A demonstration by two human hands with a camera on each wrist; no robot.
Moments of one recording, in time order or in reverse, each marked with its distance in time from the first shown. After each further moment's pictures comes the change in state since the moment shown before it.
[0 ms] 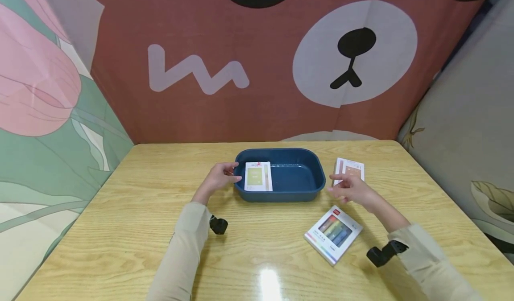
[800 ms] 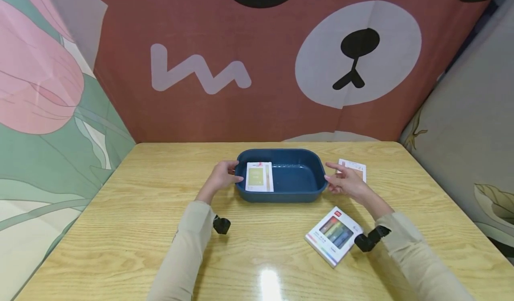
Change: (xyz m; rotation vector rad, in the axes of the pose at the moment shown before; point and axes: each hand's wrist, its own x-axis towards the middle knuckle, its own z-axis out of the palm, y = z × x) left_hand -0.001 0.012 0.002 0.075 0.006 0.009; right_hand 0.036 0.016 0.001 0.303 0.020 -0.013
